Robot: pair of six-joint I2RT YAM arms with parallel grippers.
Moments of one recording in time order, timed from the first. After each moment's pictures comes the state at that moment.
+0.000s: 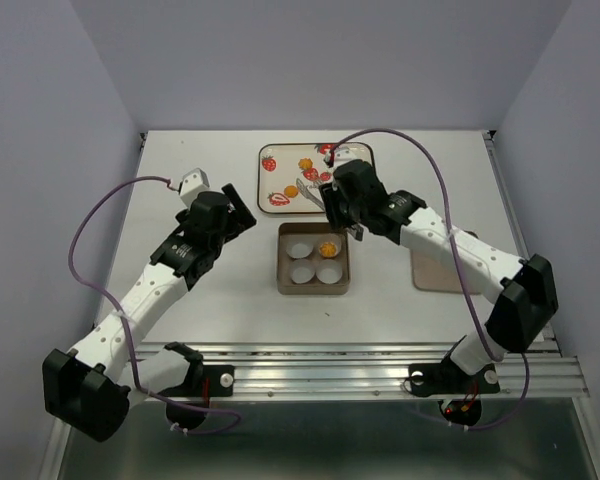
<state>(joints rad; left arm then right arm) -0.46 1.03 0.86 -0.41 -0.40 -0.75 0.77 1.52 1.36 -0.52 0.28 0.21</state>
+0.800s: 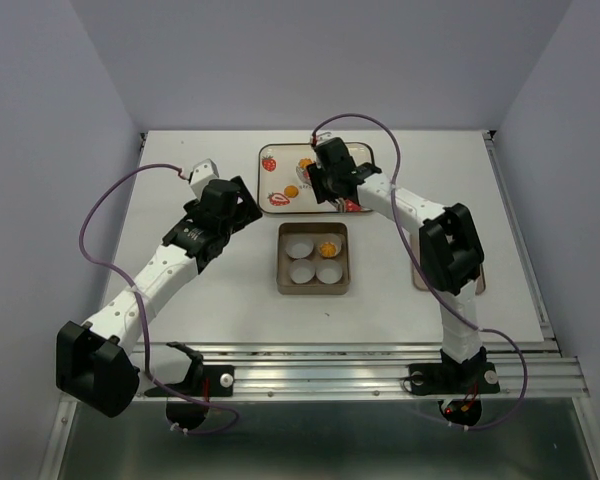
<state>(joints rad) -0.46 1.19 0.96 -0.40 -0.41 -0.73 0.59 2.09 1.76 -0.44 0.24 0.11</state>
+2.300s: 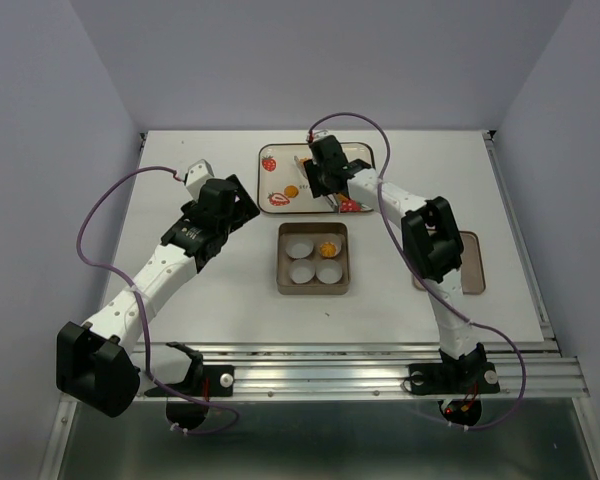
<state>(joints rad) -0.44 1.19 0.96 -0.40 -0.41 -0.78 0.56 2.28 1.93 -0.44 0.26 0.11</state>
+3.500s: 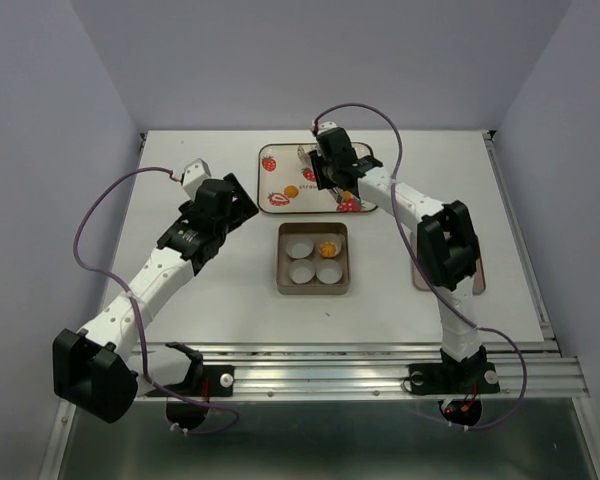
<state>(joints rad) -0.44 1.16 0.96 -0.40 -0.41 -0.79 0.56 2.17 1.86 -0.40 0.25 0.10</state>
